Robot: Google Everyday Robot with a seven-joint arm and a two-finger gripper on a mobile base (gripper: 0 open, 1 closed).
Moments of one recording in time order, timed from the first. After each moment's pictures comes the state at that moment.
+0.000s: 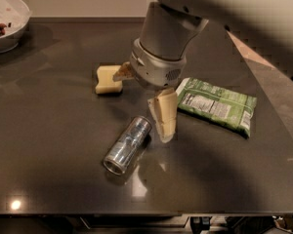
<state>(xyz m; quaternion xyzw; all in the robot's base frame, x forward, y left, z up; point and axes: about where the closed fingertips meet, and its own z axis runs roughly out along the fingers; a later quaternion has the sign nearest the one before) 0.455 0.009 0.903 -0.88 0.45 0.07 0.13</state>
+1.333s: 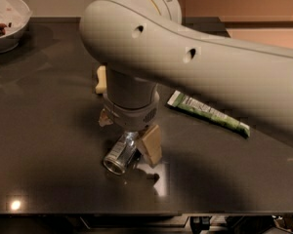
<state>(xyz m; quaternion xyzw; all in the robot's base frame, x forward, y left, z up) 0.412 0.034 0.848 -0.94 0.34 -0.02 0.06</state>
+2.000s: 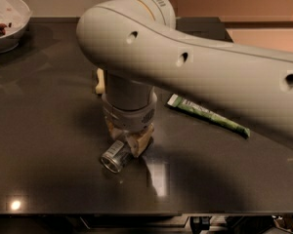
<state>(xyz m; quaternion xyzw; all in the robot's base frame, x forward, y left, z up) 0.416 0.035 0.841 -0.94 0.33 -0.02 0.05</state>
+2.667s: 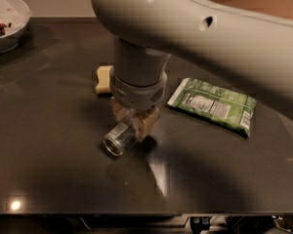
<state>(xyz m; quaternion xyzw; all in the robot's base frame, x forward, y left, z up) 0.430 0.028 0.877 -0.94 0.35 -0.02 0.07</state>
